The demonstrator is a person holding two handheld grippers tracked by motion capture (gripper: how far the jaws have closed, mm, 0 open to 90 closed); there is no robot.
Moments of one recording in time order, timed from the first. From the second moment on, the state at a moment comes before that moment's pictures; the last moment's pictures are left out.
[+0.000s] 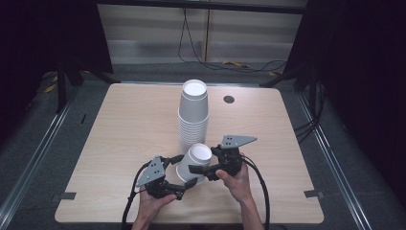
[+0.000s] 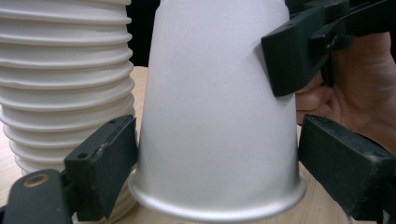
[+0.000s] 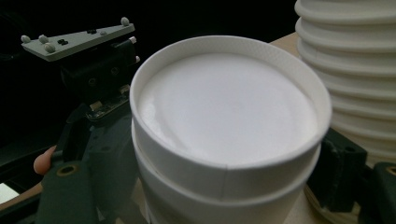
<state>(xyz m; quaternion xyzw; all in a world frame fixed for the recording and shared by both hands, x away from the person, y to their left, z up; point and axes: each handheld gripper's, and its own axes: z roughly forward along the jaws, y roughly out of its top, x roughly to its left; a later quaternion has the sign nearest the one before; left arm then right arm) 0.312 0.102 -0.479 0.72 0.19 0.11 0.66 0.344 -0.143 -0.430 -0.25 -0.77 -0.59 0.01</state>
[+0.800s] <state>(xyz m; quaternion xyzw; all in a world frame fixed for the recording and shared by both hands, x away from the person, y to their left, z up) 0.317 0.095 -0.480 0.75 0.18 0.11 0.63 0.345 -0.136 -0.434 -0.25 -0.77 -0.59 0.01</state>
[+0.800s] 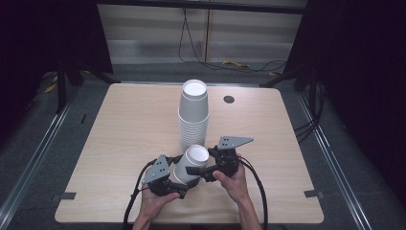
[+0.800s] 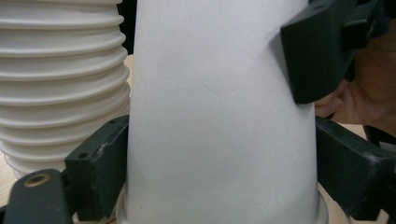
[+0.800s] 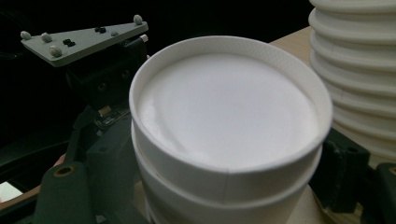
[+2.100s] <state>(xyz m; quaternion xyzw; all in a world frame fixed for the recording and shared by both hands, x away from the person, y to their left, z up) 0.327 0.115 -0.468 0.79 0.16 0.11 0.58 0.341 -0.147 -0.430 -0.23 -0.78 -0.58 0.00</state>
